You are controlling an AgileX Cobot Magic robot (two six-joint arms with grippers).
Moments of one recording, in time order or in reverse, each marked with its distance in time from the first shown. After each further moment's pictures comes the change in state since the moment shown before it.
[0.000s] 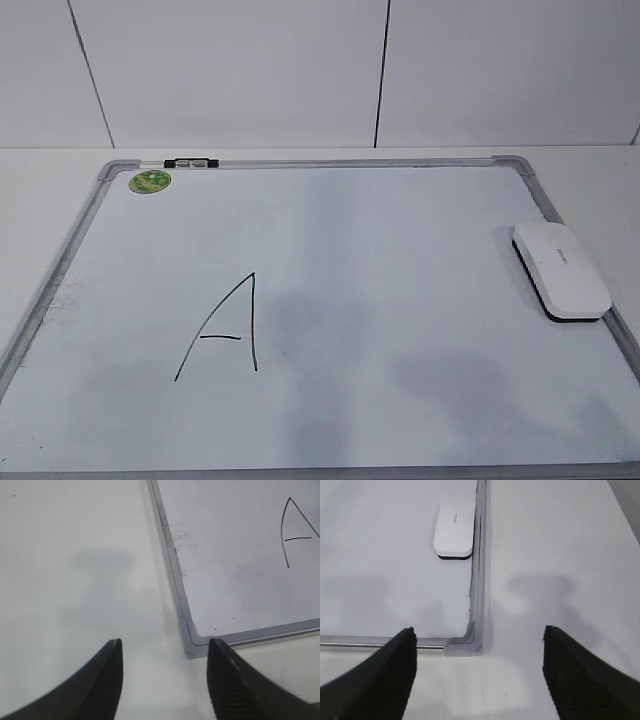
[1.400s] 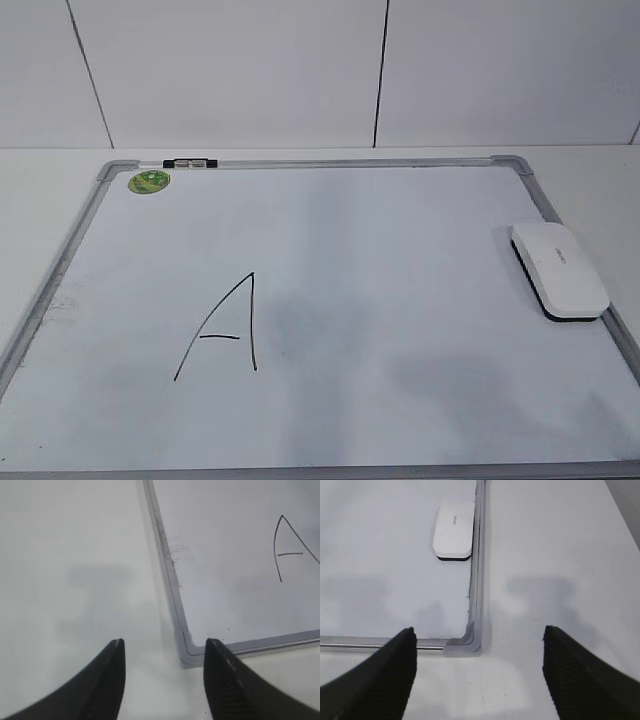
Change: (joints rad) left arm 0.033 -0.086 0.000 -0.019 -0.001 0.000; right arm 0.000 0.000 0.001 -0.002 -0.006 -0.002
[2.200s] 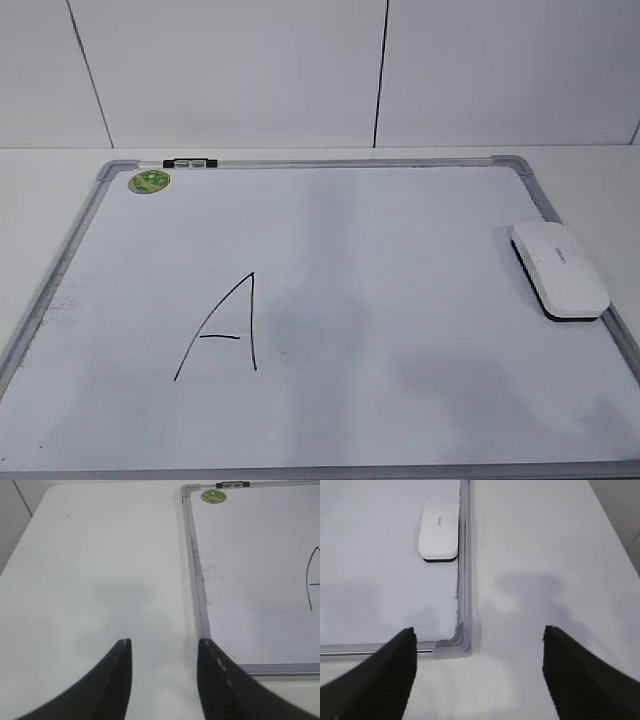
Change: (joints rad) left arm 0.144 -0.076 0.002 -0.002 0.002 0.000; right arm -0.071 0.000 0.000 0.000 -0.002 -0.002
